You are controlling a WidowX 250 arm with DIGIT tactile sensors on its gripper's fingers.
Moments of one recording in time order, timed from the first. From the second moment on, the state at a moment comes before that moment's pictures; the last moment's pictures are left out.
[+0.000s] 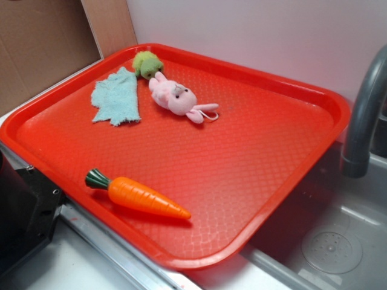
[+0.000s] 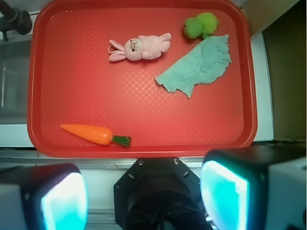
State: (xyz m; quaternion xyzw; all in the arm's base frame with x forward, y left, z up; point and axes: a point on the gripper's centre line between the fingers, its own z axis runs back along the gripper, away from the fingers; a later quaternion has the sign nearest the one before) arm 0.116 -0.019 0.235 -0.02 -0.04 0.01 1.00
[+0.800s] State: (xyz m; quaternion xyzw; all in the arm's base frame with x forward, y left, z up) arm 0.153 0.012 0.200 -0.06 -0.06 0.25 0.97
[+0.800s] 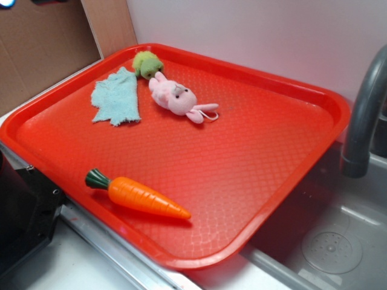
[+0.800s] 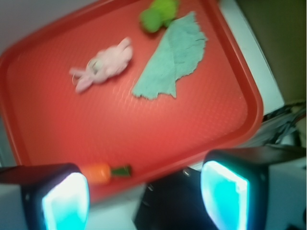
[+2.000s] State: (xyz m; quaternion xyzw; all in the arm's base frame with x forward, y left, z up) arm 0.289 0.087 0.061 0.02 -0.16 0.52 0.84
